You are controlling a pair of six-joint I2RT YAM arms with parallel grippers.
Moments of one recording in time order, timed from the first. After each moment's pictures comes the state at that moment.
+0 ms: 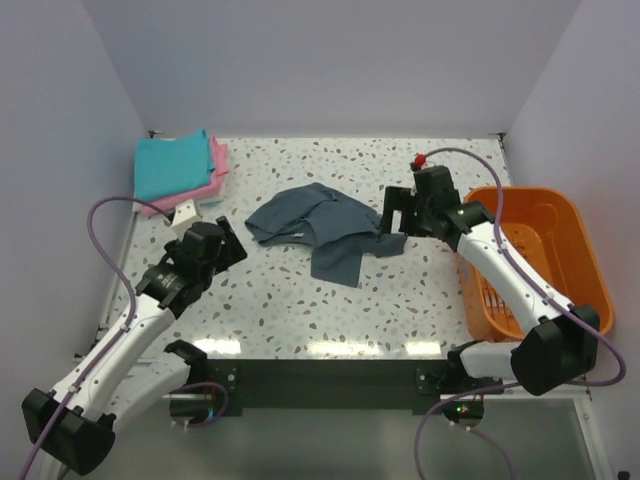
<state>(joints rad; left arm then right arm) -0.45 0.83 0.75 -0.66 -0.48 -0.76 0.38 1.33 1.22 -0.69 0.07 0.41</state>
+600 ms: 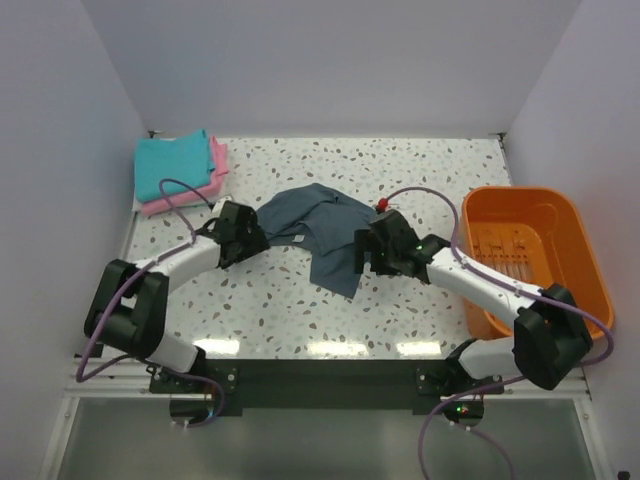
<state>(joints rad) -0.34 1.46 0.77 -0.29 -0.24 -0.73 0.61 1.33 0.87 -0.50 0.17 0.57</state>
